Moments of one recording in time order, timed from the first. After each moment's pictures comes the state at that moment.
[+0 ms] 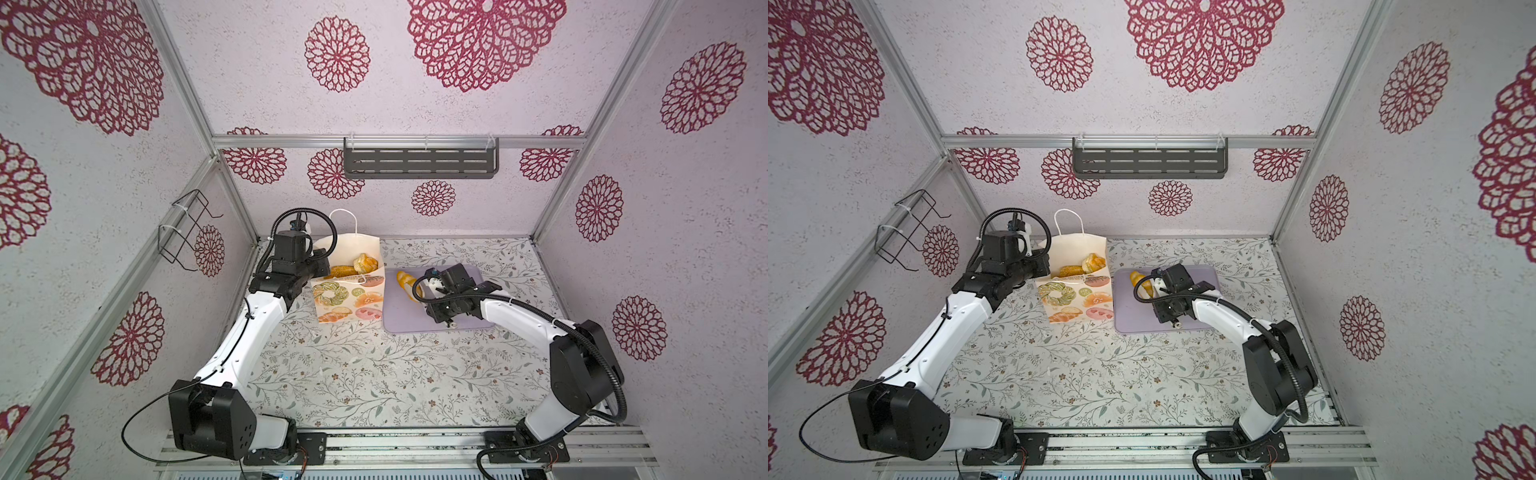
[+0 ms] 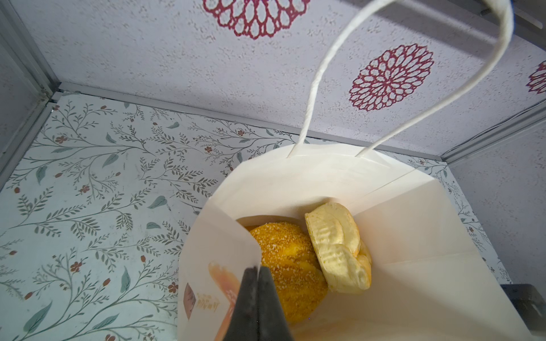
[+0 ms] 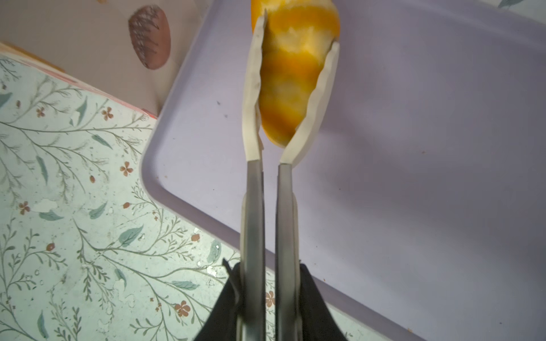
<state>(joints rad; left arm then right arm) -0.17 1.39 1.26 -0.43 0.04 -0.32 0.54 1.62 1.17 -0.54 -0.11 0.07</state>
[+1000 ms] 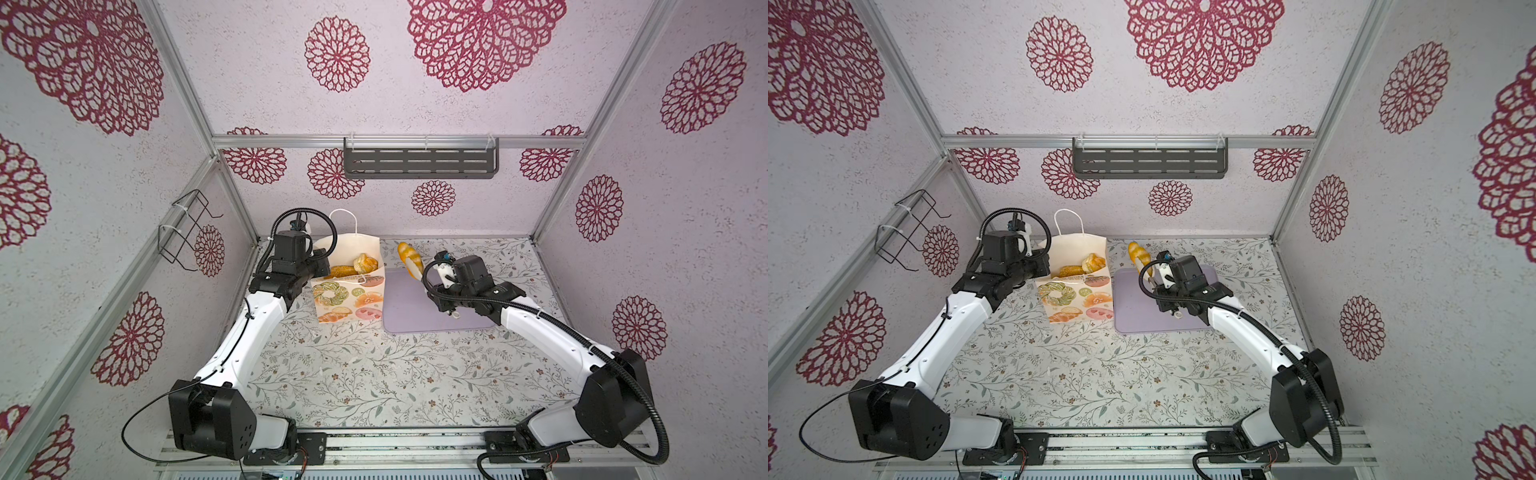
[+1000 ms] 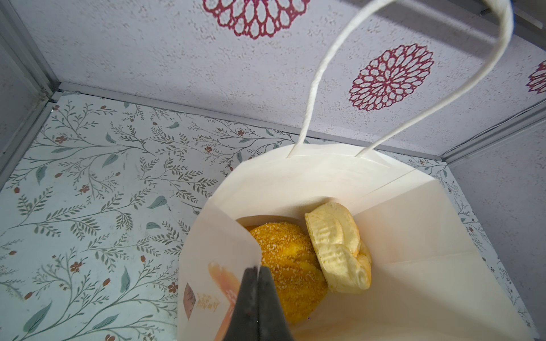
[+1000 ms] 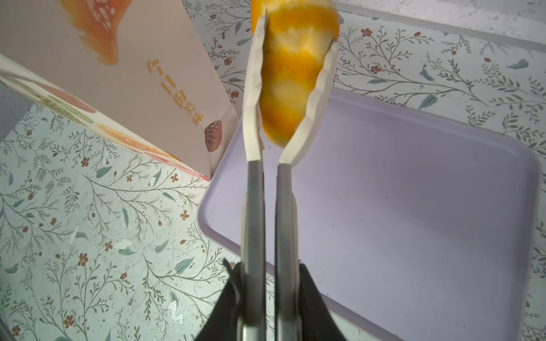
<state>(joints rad) -0.17 1.39 1.26 -0.43 0.04 -0.32 0.54 1.44 1.16 -0.48 -0.11 0.14</state>
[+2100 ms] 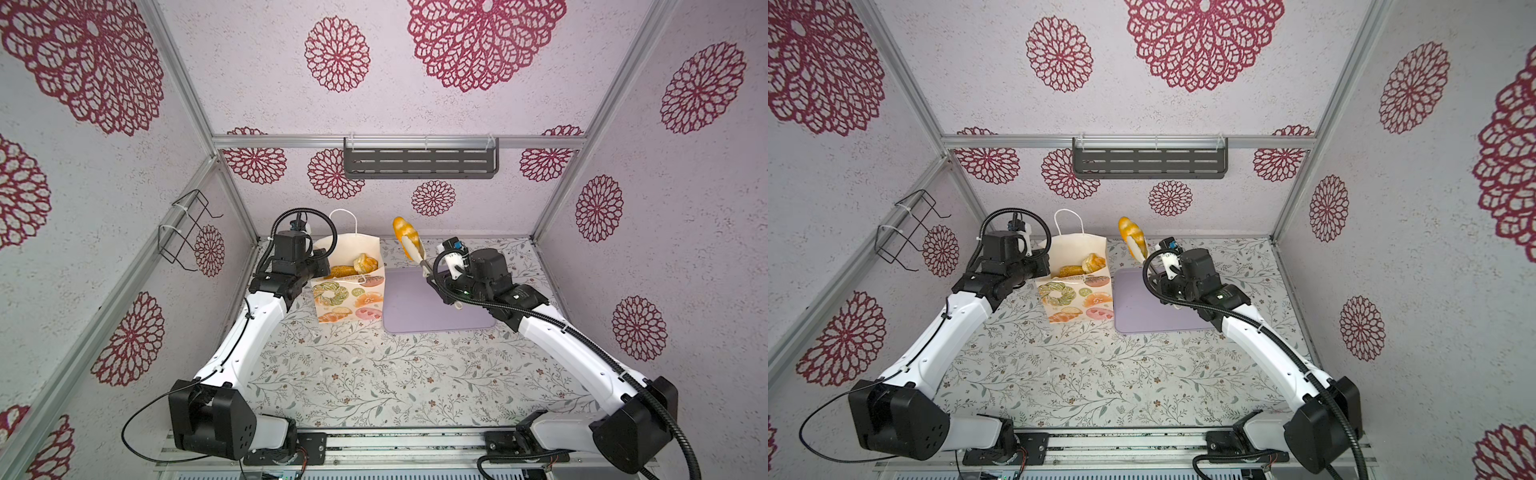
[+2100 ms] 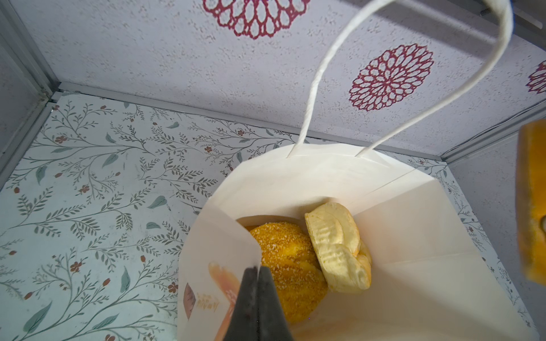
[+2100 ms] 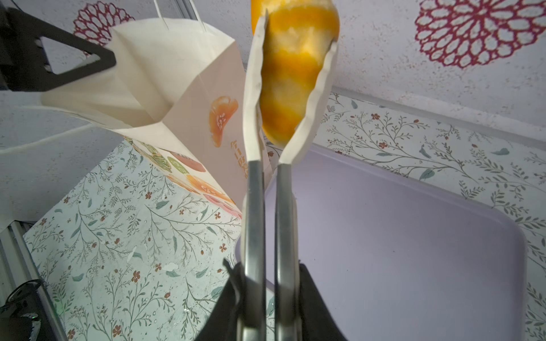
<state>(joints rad) -0.17 1.39 1.26 -0.43 0.04 -0.32 0.54 1.30 1.19 -0.39 -0.20 0.13</state>
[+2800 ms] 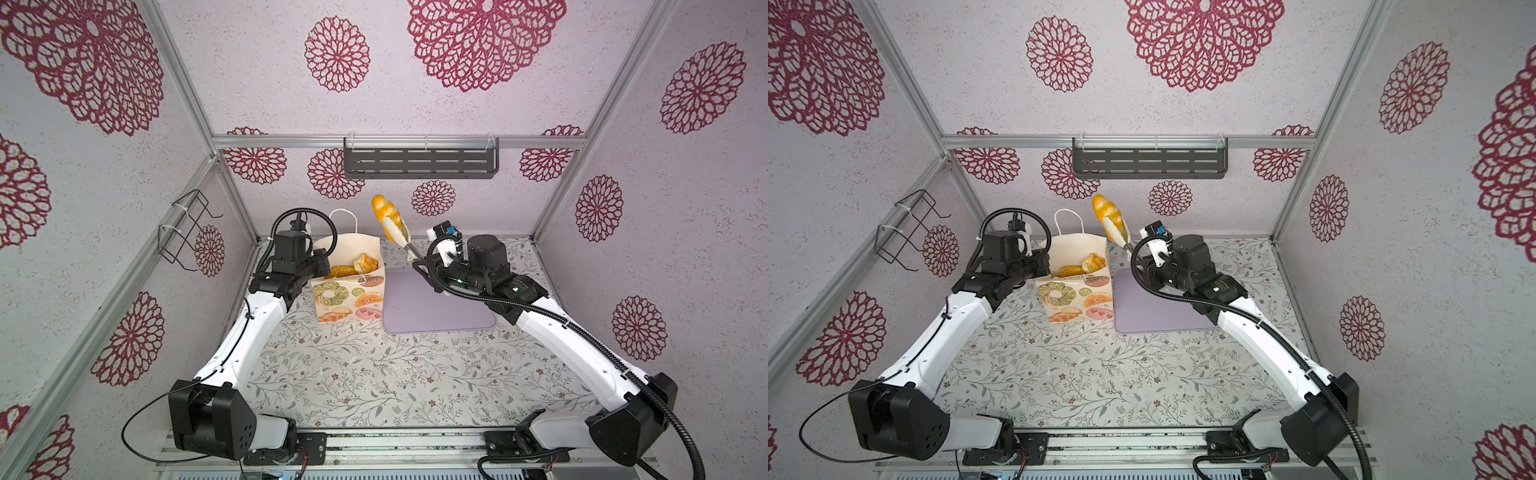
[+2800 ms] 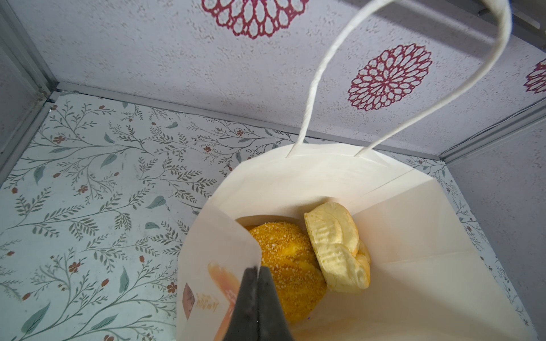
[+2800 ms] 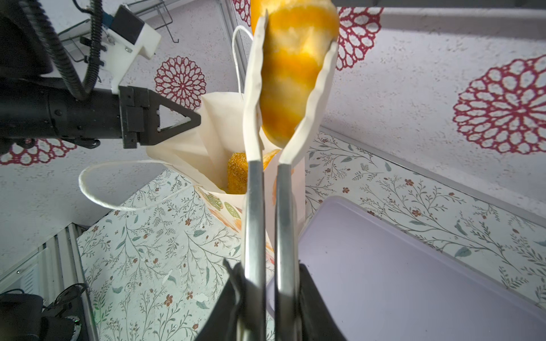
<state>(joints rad) -0.17 1.39 1.26 -0.43 0.04 -0.32 0.61 1.36 1.35 -0.36 -0.27 0.10</state>
